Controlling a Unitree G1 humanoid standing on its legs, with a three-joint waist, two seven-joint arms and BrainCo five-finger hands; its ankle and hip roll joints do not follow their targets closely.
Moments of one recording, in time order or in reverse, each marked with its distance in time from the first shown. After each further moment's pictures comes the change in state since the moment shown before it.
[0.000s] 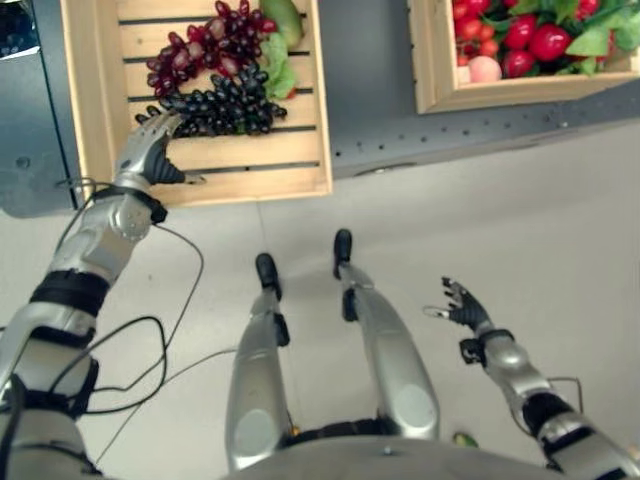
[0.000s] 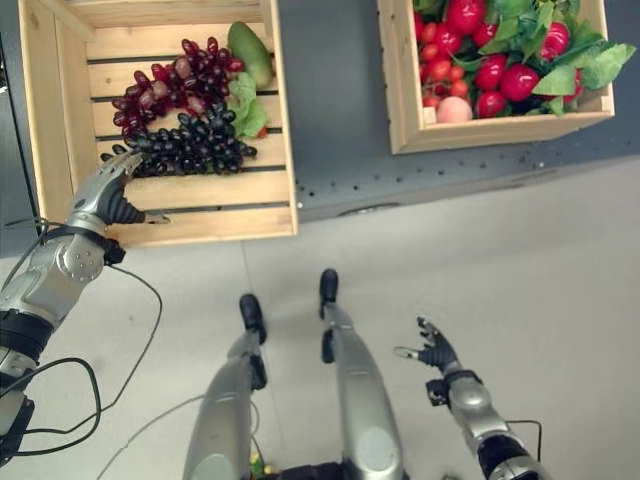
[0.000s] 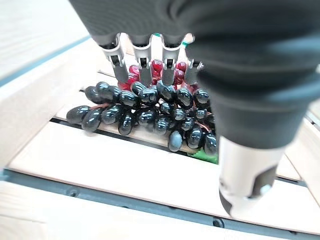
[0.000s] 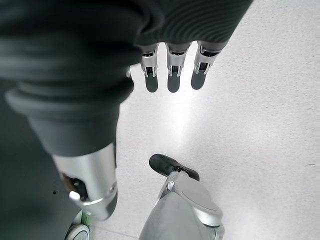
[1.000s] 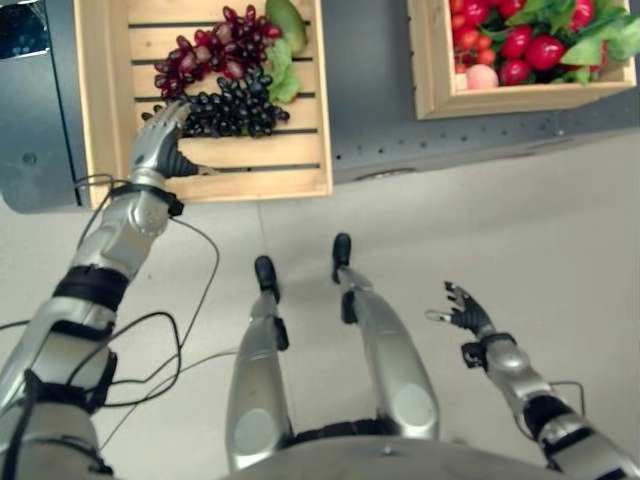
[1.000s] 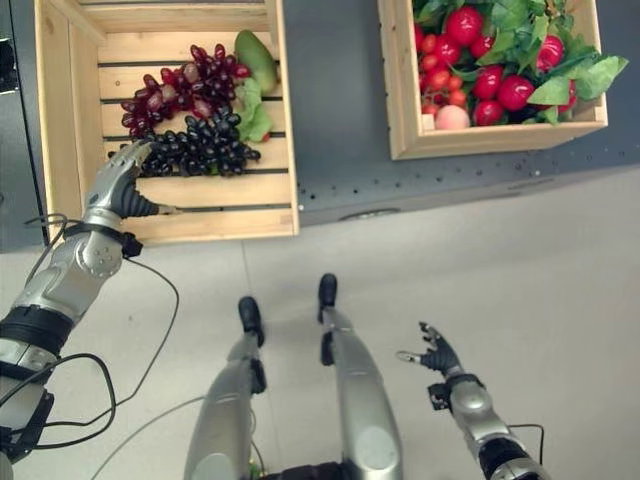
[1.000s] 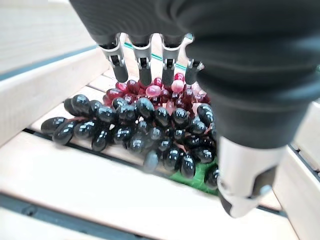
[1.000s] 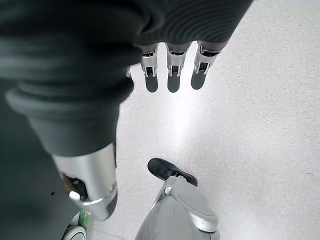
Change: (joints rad) left arm -0.063 -0.075 0.004 0.000 0.020 0.011 0.061; right arm 0.001 0.000 0.006 0.028 -0.010 -0.012 -0.008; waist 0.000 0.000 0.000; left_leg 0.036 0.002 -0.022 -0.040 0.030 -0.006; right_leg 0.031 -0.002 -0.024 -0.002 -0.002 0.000
